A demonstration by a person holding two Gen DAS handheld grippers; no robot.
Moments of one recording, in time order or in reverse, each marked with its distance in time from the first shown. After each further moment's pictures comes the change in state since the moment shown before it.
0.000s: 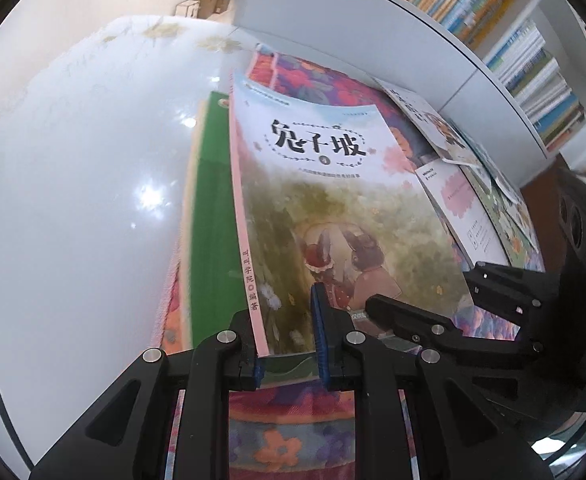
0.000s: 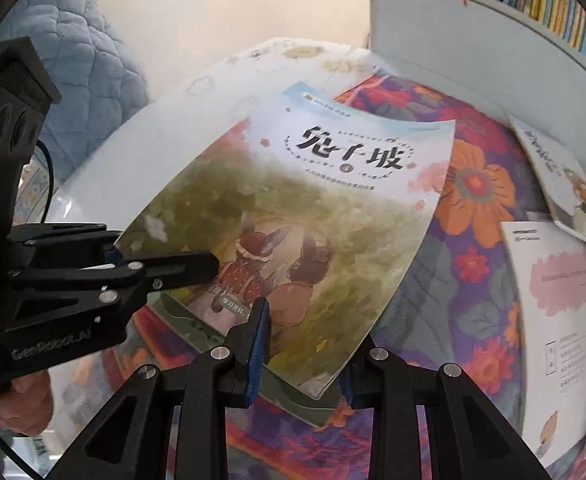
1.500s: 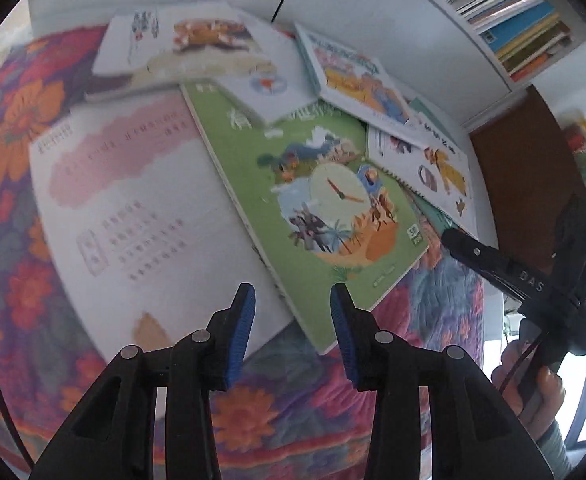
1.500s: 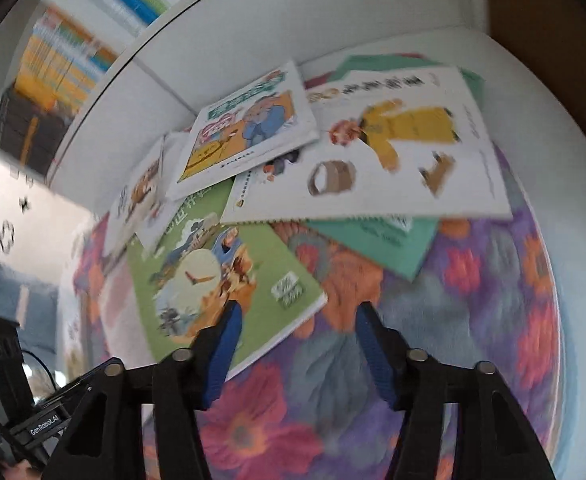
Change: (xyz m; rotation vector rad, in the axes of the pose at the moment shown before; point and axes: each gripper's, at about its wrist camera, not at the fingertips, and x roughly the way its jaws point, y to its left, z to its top) left arm 0.140 -0.343 0.018 0.035 0.203 -0.074; right arm -0.189 -0.430 -0.204 0.782 -0.133 -0.113
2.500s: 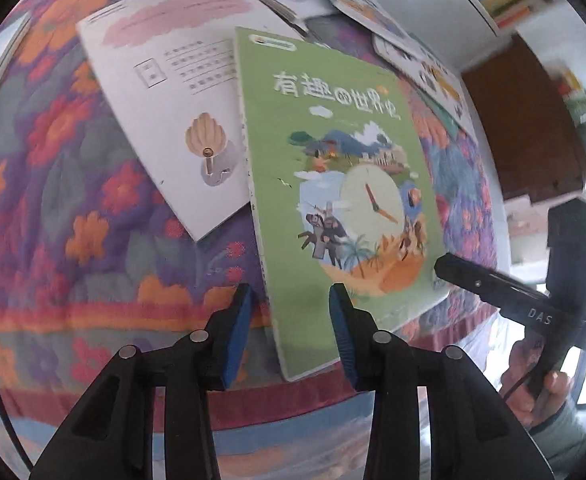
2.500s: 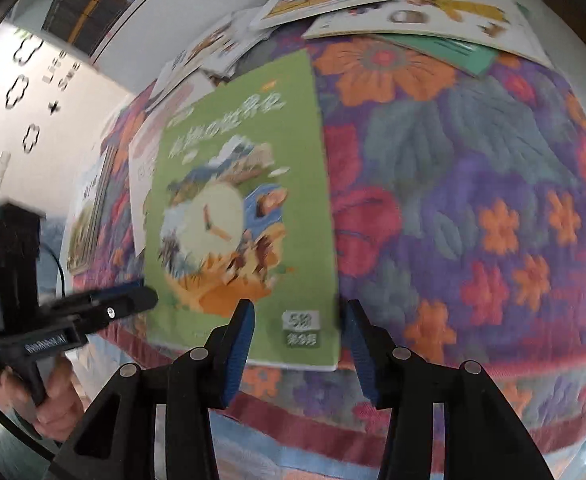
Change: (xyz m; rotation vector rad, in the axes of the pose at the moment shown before) left arm -0.018 0.040 -0.101 0.025 0.118 -0.057; right arm -0.011 0.018 -0.138 -0.074 0.206 0.096
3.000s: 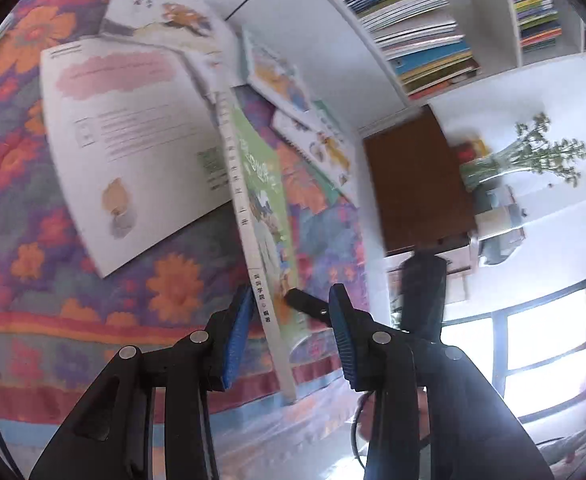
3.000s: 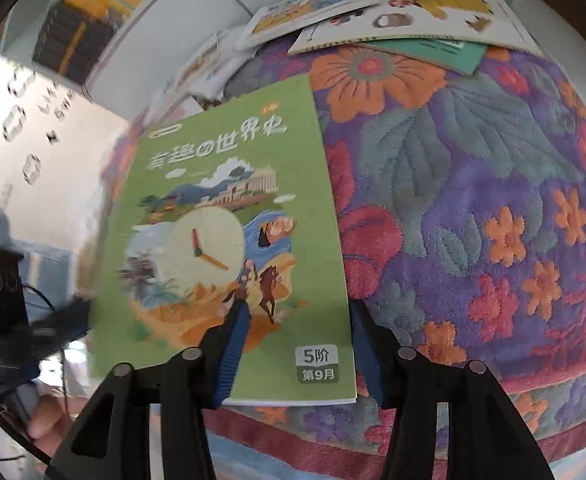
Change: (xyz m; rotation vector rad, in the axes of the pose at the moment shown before) left arm -0.053 -0.010 0.008 -0.041 -0.166 -0.379; right arm 0.000 -0.010 0.006 0.097 -0.039 0.106
